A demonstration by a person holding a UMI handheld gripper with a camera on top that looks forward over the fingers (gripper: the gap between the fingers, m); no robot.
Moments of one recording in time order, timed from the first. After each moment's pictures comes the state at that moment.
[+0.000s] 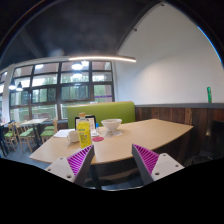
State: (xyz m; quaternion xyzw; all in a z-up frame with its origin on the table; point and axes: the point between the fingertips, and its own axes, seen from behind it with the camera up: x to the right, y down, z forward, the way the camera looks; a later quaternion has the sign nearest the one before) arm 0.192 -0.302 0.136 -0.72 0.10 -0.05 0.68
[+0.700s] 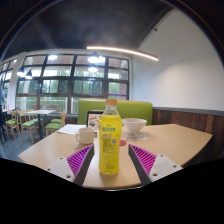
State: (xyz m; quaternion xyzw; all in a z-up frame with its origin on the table) arm 0.105 -0.116 0.095 -0.73 0.02 -0.05 0.68
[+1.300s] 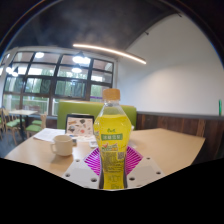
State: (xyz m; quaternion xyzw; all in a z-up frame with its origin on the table) arm 0.154 -0.026 0.107 -0.71 0.08 -0.14 0.69
